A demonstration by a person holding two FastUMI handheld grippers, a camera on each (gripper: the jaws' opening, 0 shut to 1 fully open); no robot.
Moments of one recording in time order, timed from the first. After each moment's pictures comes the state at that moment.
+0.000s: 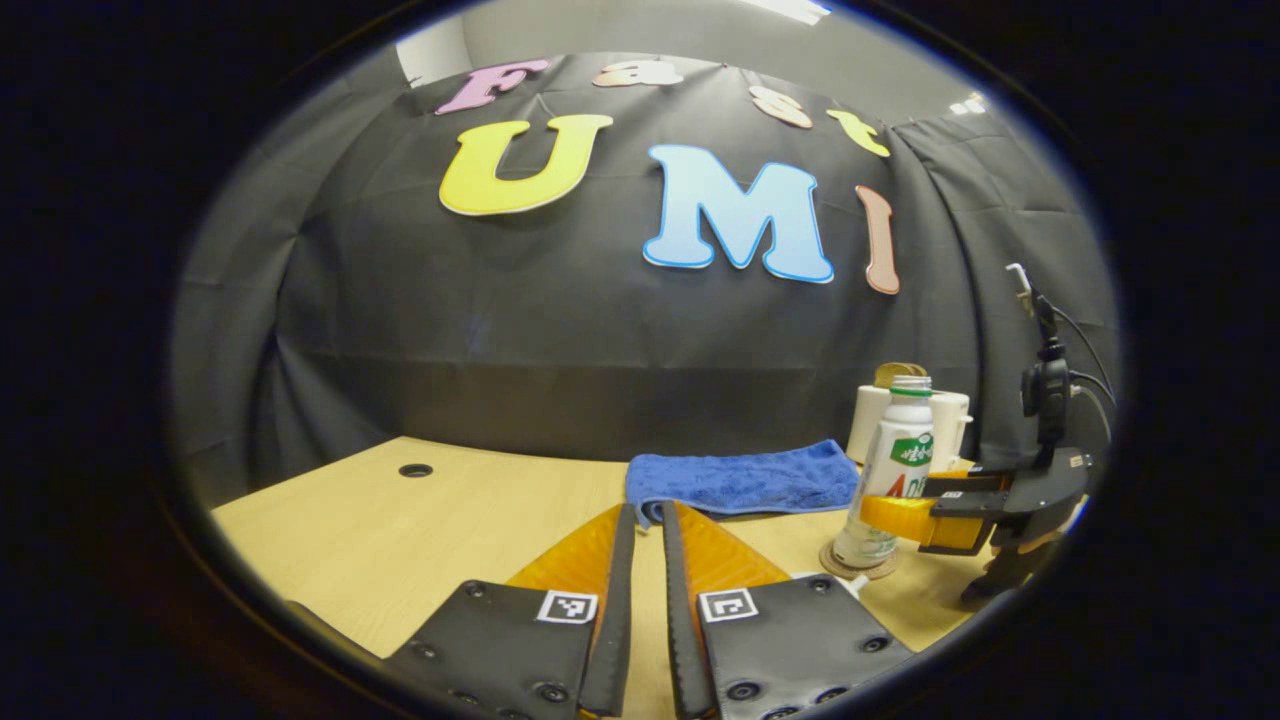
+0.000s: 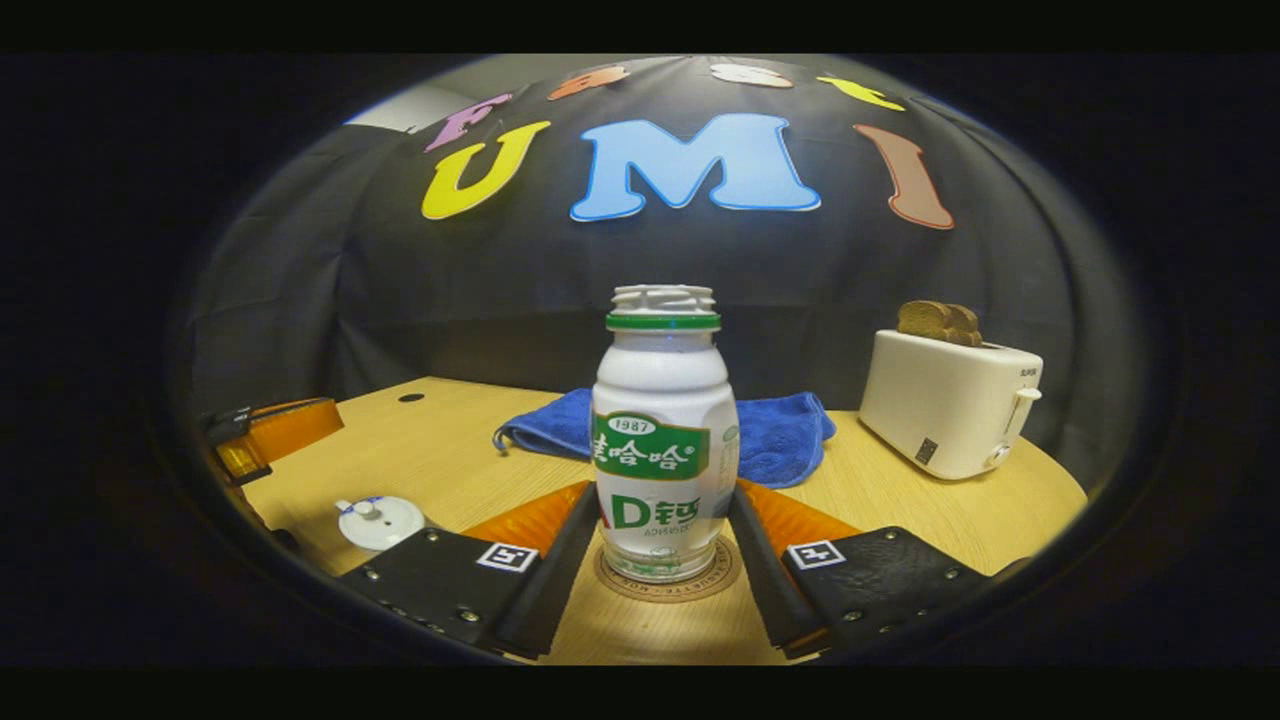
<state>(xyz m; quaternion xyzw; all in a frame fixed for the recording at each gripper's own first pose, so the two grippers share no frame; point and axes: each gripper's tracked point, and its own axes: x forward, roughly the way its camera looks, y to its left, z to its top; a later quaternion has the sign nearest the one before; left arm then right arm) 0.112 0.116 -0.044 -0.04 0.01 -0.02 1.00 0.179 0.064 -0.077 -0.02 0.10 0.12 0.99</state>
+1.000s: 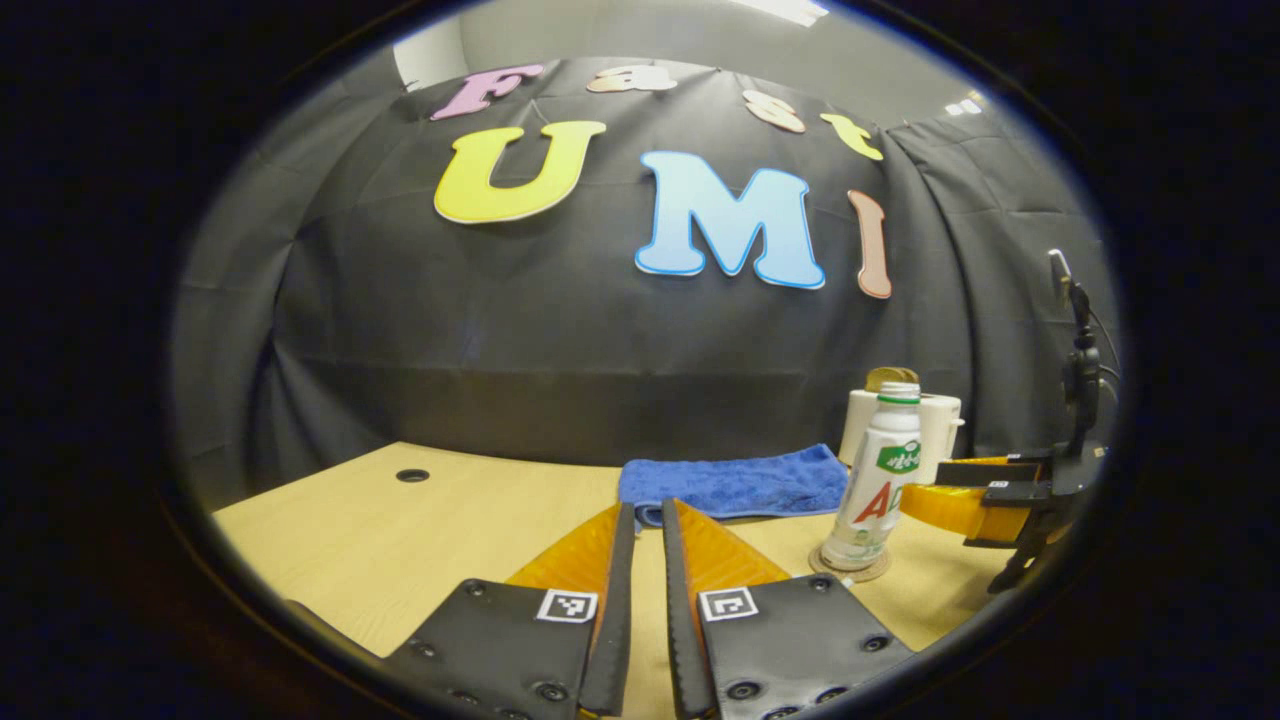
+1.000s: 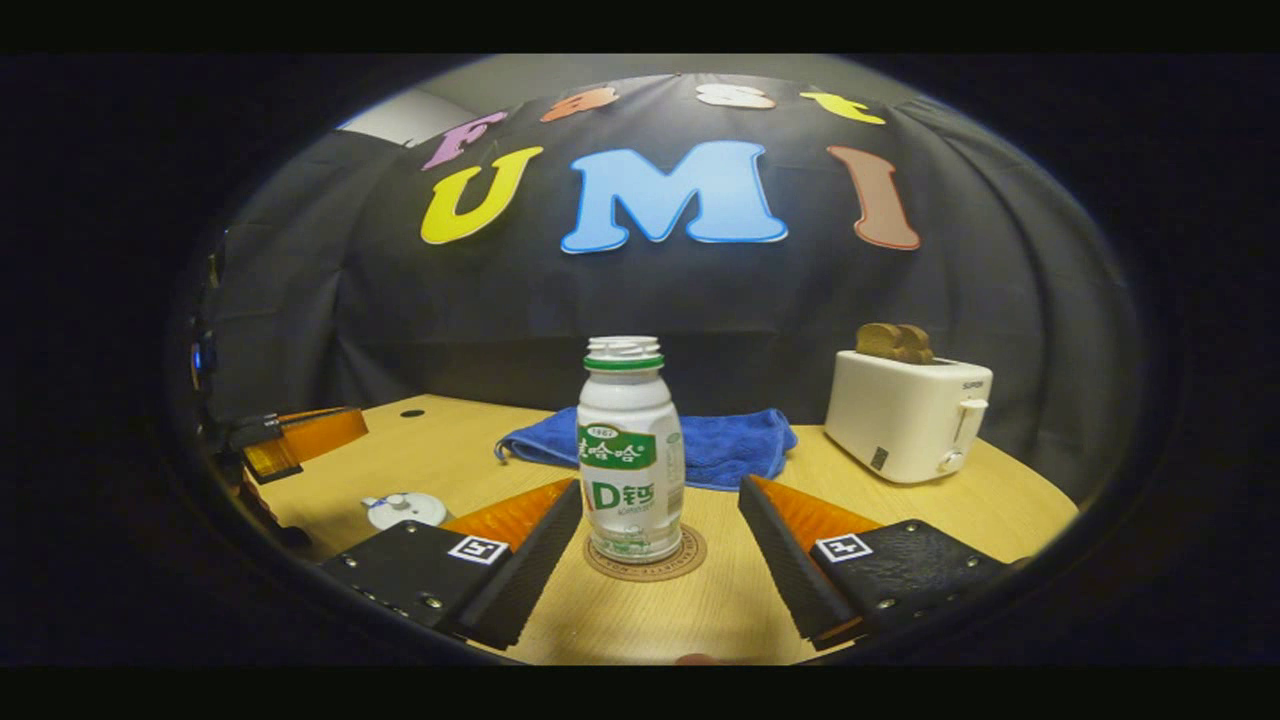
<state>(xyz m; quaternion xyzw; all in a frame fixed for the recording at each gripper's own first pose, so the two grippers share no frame) 0.097 0.106 -0.029 -0.04 0.00 -0.02 1.00 0.125 0.032 -0.048 0.01 0.06 0.09 0.99</state>
